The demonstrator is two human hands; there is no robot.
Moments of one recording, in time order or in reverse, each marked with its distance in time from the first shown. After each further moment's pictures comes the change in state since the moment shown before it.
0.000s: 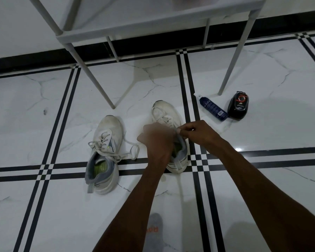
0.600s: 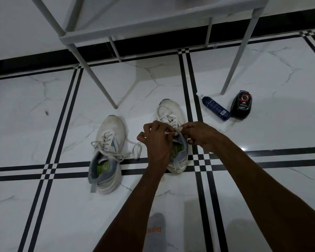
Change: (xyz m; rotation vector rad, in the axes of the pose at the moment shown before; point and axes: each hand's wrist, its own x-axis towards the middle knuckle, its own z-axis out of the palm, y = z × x) left_hand -0.001 -0.009 0.000 -0.047 0.041 0.000; right_hand 0.009 -0.009 0.007 0.305 -0.106 0.285
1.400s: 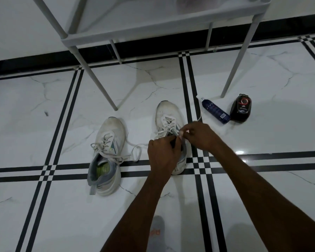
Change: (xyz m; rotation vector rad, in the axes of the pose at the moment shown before) left_hand -0.020 0.010 -0.006 -0.060 -0.040 0.090; right_hand 0.005 0.010 -0.009 -0.710 0.229 -0.428
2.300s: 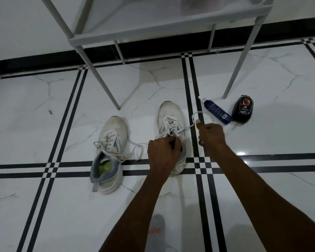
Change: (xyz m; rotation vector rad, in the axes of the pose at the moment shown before) left_hand -0.003 -0.004 -0.007 -0.022 -0.036 0.001; right_hand -0.006 -0.003 0.006 0.614 0.348 0.559
